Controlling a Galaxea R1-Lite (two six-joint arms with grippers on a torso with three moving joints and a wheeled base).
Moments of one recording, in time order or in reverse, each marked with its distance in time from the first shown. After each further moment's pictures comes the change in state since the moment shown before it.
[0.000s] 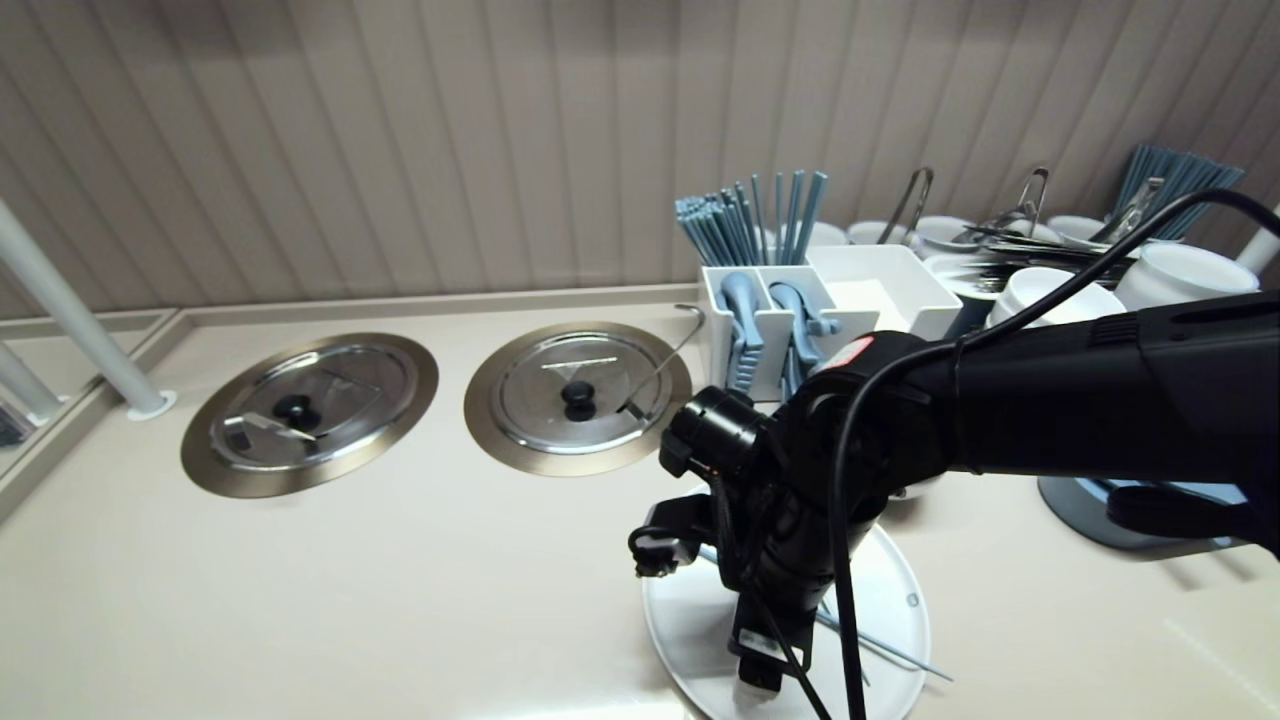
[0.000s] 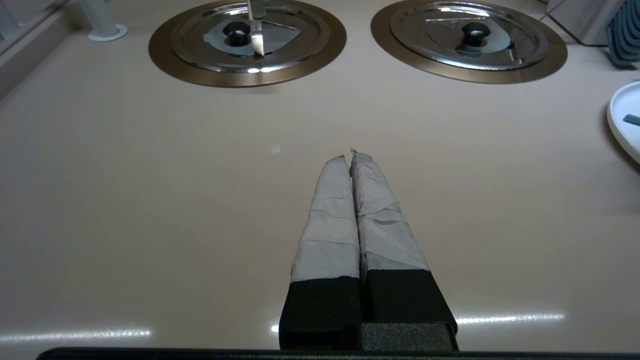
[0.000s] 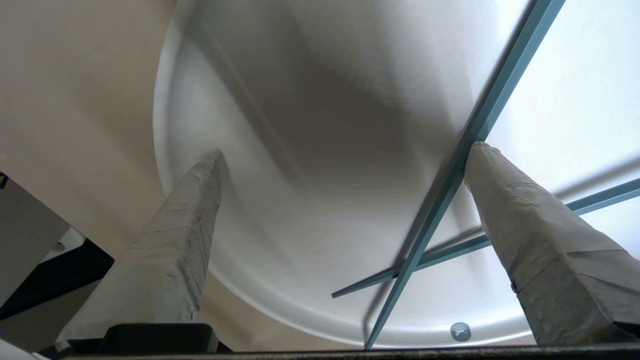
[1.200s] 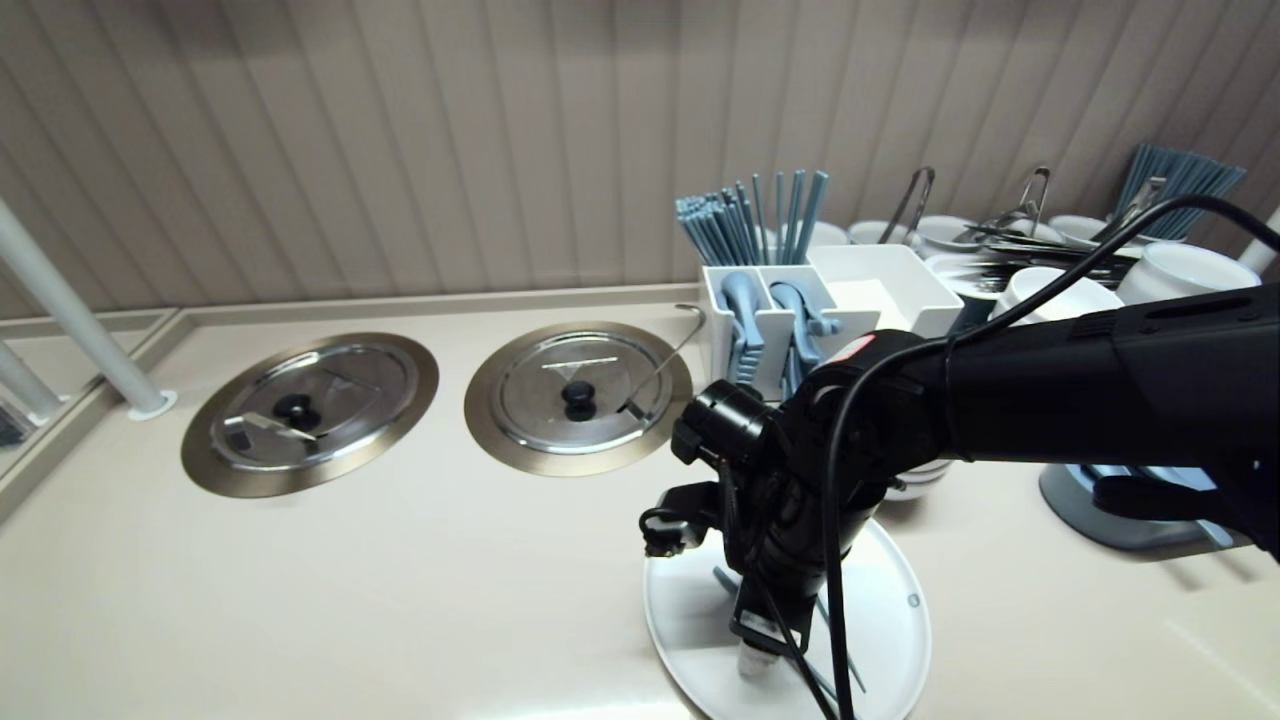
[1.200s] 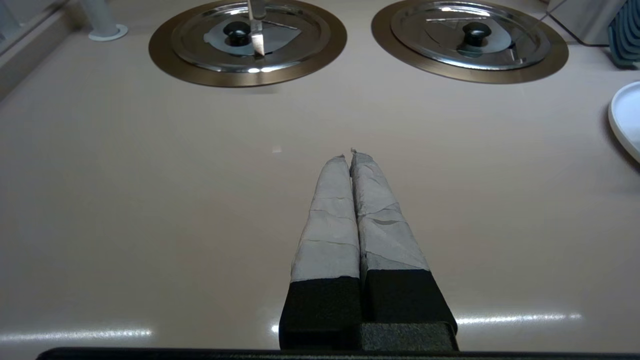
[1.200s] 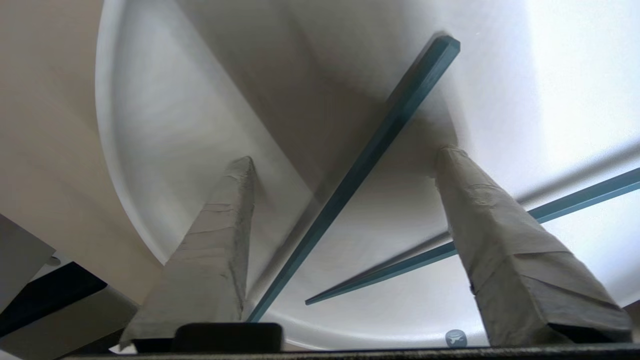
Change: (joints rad) left arm 0.000 0.000 0.000 0.000 0.000 0.000; right arm -0.028 0.006 -0.002 -0.018 0.003 0.003
